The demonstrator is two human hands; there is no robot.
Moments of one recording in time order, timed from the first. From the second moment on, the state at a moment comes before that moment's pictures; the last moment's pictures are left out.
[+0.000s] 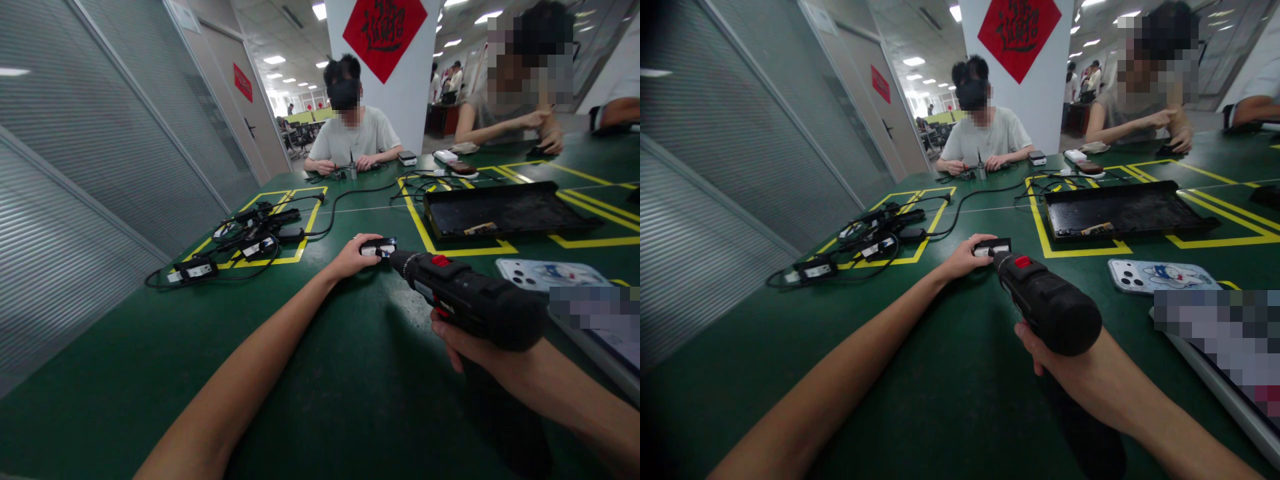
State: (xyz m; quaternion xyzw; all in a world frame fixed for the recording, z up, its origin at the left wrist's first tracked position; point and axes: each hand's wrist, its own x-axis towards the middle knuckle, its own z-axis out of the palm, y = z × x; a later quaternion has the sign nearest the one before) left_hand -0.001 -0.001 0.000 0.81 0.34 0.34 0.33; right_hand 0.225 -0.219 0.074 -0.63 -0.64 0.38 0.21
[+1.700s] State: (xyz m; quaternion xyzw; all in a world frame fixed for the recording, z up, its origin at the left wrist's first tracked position) left_hand 0.000 -0.002 0.003 0.81 0.36 0.33 0.33; right_hand 0.223 -0.219 0.084 -0.60 -0.63 0.42 0.26
